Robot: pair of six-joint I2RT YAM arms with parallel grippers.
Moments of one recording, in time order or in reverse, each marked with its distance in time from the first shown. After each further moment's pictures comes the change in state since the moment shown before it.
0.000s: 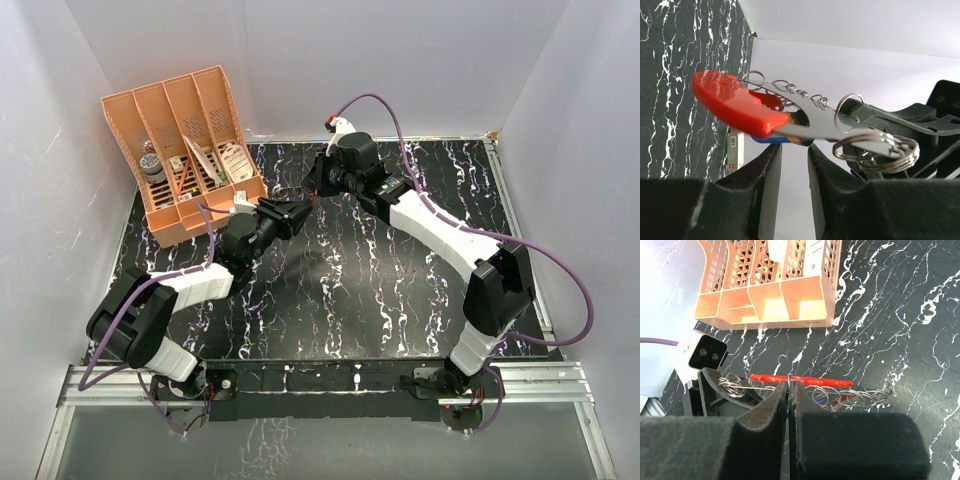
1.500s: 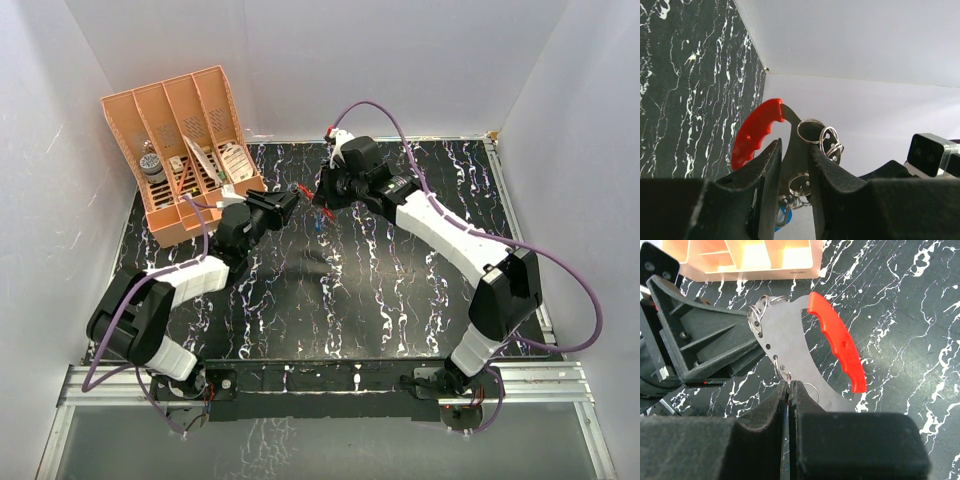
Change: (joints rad) left arm 0.071 0.019 0.062 -0.067 -0.061 0.053; right arm -0.002 -0.047 -0.004 -0.224 -0.041 -0.100
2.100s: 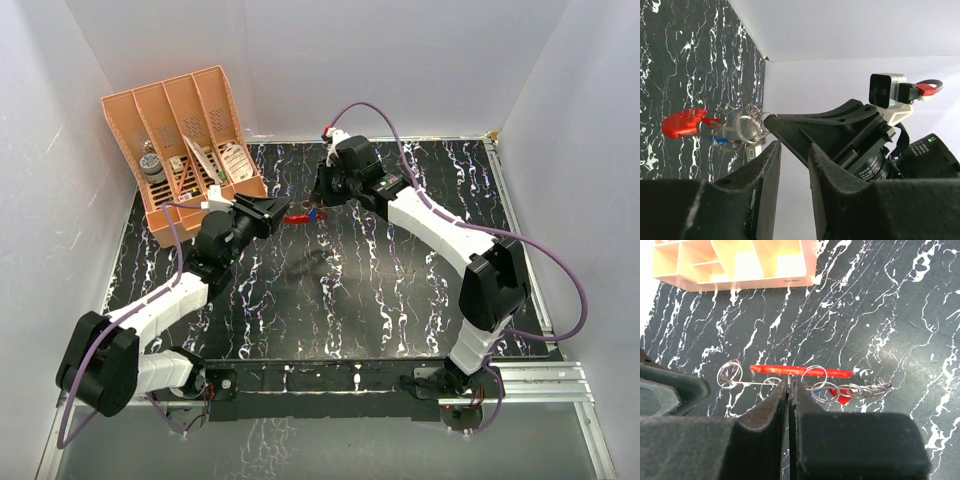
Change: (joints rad) left arm 0.010 -0.281 -0.082 -0.184 0.054 0.096; right arm -0.013 0.080 0.027 0.053 0.001 0.039
